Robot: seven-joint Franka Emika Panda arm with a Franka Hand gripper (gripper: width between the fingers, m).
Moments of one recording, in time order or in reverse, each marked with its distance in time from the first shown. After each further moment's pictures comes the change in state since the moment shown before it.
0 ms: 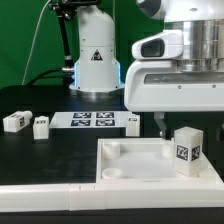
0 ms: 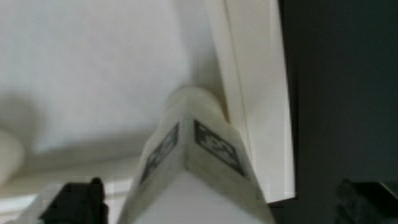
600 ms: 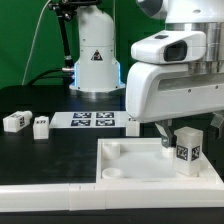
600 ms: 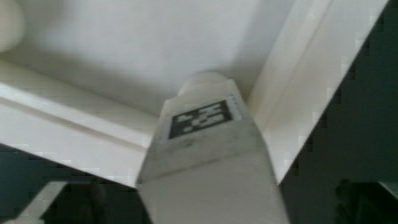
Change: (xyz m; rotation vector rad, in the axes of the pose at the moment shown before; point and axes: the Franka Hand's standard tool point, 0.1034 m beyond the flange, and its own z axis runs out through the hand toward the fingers) arm 0.002 0.004 0.000 -0.021 -0.017 -0.439
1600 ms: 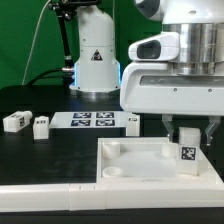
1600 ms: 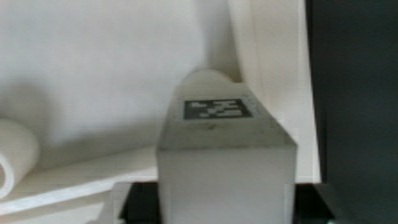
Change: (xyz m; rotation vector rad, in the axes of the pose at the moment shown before) arm -0.002 0.003 0.002 -0.004 0.018 0.777
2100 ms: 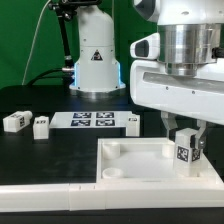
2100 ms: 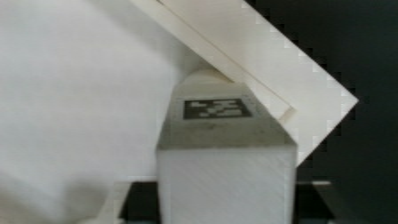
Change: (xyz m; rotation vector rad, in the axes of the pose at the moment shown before) arm 0.002 0.005 0.001 0.007 -0.001 0.567
